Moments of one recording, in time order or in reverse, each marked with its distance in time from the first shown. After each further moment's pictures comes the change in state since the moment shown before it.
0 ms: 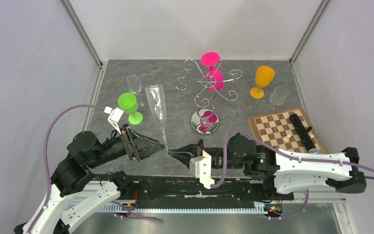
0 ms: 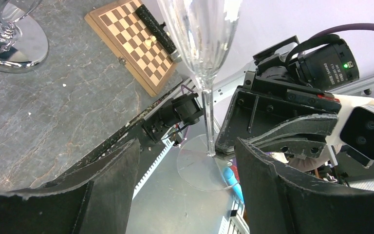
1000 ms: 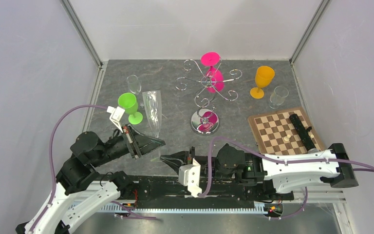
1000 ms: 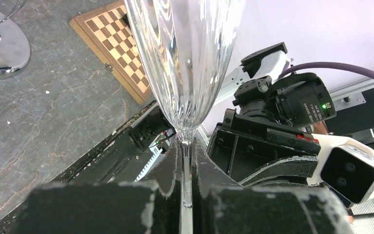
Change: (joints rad) left arm 0.000 -0.021 -0.070 0.109 0.011 -0.068; right arm 0.105 0.100 -0.043 0.179 0.154 0.008
